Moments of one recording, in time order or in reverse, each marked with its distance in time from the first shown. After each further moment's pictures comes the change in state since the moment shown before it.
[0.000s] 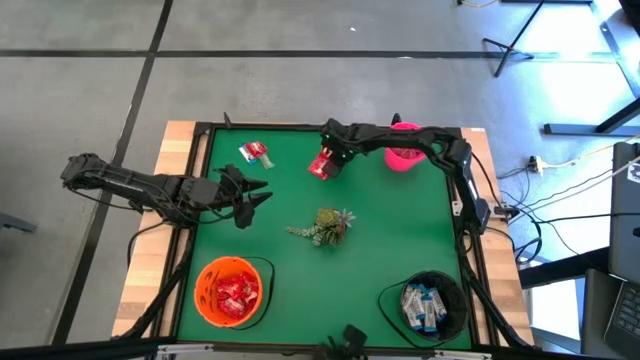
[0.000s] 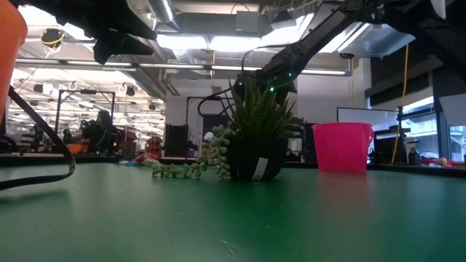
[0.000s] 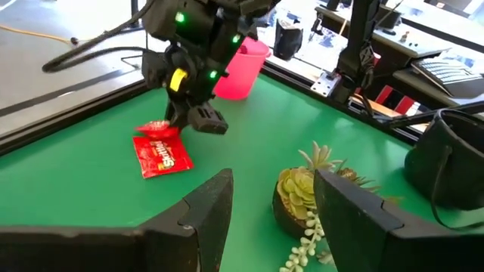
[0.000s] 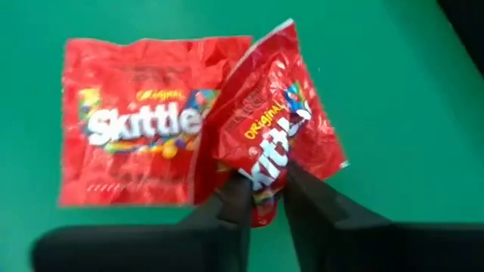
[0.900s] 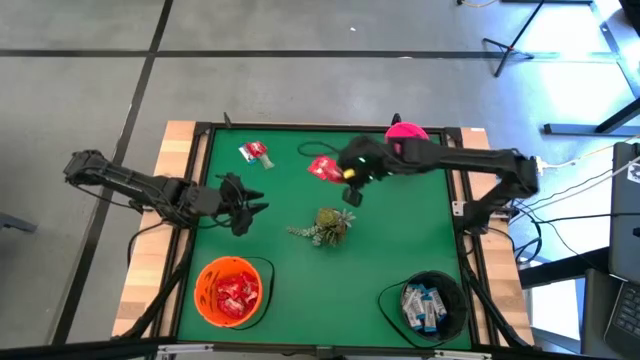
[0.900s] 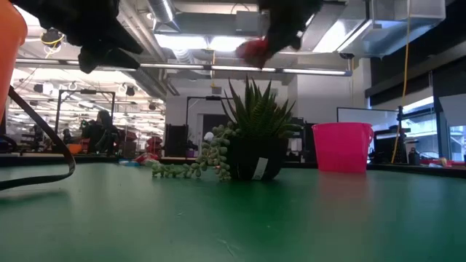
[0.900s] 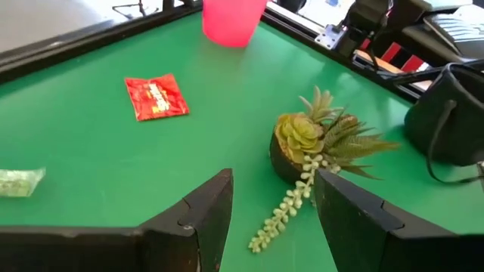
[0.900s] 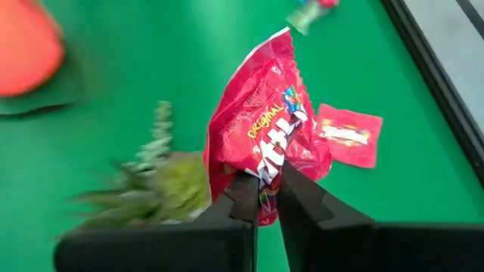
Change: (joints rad) left arm -0.078 0.000 0.000 -0.170 0.012 -0.150; right arm 0.344 -0.560 -0.056 -0.214 0.000 0.048
